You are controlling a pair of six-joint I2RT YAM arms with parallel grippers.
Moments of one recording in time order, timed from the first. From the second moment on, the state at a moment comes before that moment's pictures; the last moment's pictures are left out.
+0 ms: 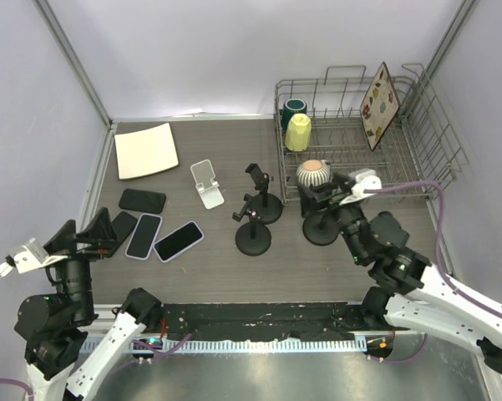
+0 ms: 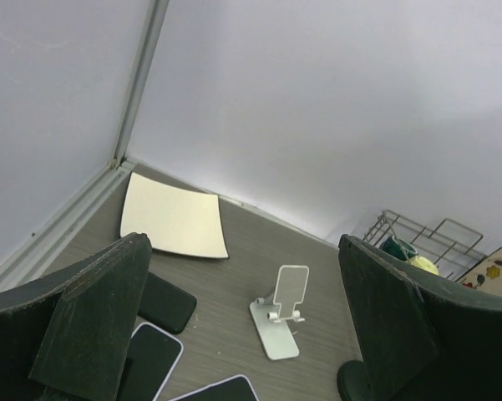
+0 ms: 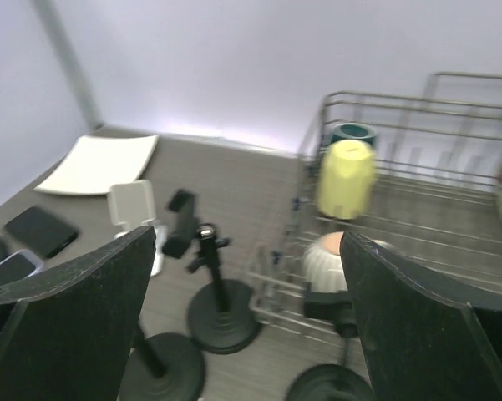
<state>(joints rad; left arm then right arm) -0.57 0.03 0.83 -0.46 -0.75 -0.21 0.98 0.68 0.70 0.15 0.57 0.00</state>
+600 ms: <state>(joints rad) -0.57 0.01 0.79 -0.33 -0.60 -0.07 0.98 0.39 0.61 0.19 0.93 -0.18</state>
